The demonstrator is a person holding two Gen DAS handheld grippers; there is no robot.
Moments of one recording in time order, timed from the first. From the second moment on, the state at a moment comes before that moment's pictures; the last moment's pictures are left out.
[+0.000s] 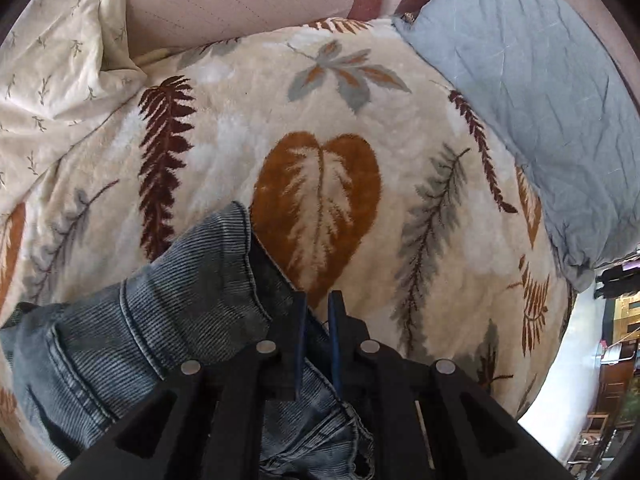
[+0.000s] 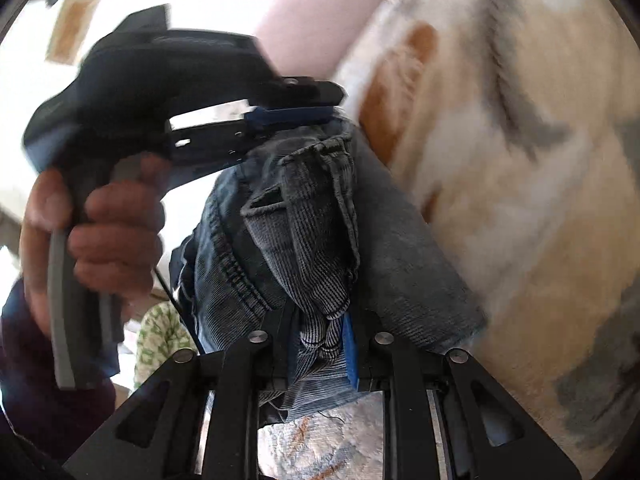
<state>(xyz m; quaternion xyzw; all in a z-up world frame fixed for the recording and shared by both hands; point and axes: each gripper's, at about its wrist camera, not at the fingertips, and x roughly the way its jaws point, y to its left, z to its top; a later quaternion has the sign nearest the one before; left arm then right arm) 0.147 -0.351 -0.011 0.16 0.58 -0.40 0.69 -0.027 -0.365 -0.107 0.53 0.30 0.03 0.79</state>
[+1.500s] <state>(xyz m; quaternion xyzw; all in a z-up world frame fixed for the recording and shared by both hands) 0.147 -0.118 -0.040 0.09 0.50 -0.11 0.86 0.092 -0.326 -0.047 0.13 0.46 0.05 0.87</state>
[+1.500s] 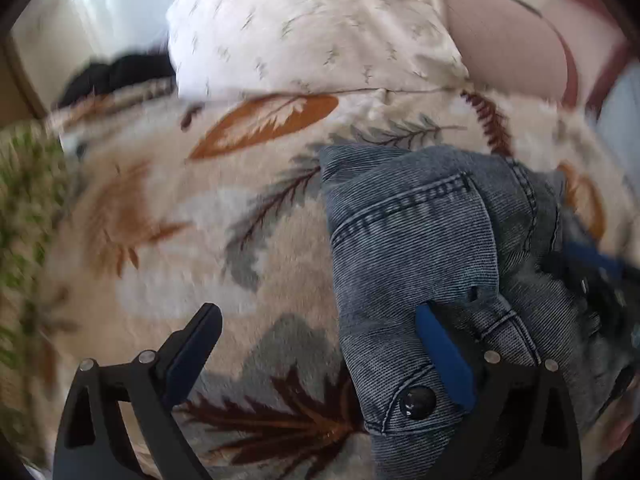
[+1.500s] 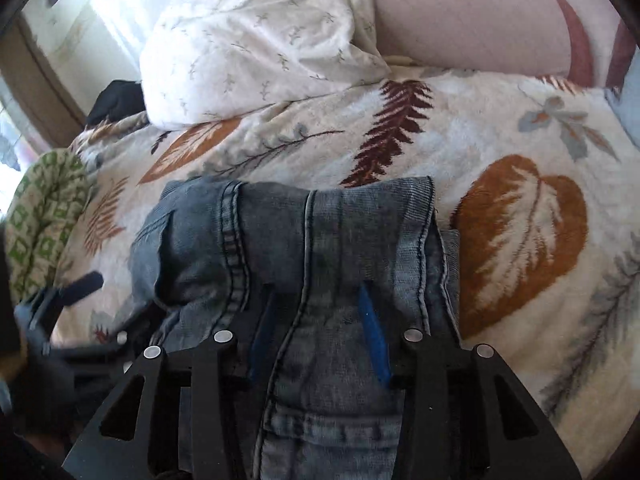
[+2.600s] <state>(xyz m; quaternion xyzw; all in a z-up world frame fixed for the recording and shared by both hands) -0.047 -0.081 0.106 0.15 0.29 -0.13 0.94 -0.158 -0.295 0.092 0.13 0.25 -0.02 0.96</state>
